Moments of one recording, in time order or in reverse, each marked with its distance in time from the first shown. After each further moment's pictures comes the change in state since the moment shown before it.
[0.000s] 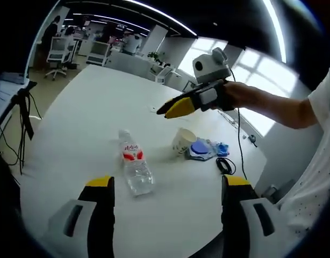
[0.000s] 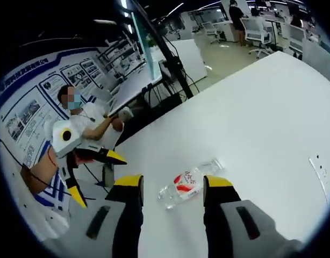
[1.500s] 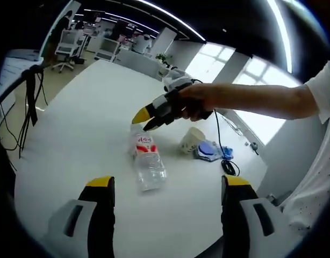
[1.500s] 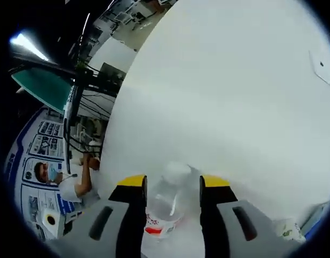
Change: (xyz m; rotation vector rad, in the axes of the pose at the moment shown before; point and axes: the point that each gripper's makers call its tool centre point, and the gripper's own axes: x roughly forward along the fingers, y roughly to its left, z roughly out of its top) left arm -0.002 0.031 -0.018 -0.074 -0.030 0.015; right arm 0.092 -0.078 -0.033 0.649 0.105 -0.153
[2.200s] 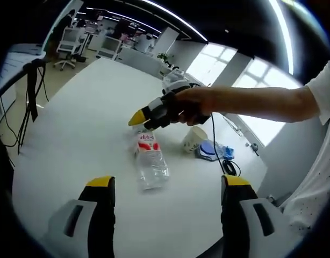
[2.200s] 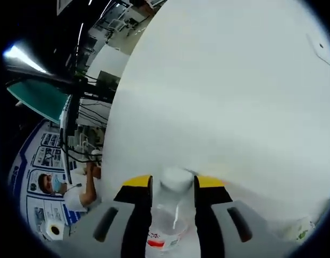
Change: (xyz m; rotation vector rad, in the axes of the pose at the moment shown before) left arm 0.004 0.005 -0.004 -0.017 0.004 0.004; right arm 0.019 -0.006 0.009 0.068 -0.031 0.018
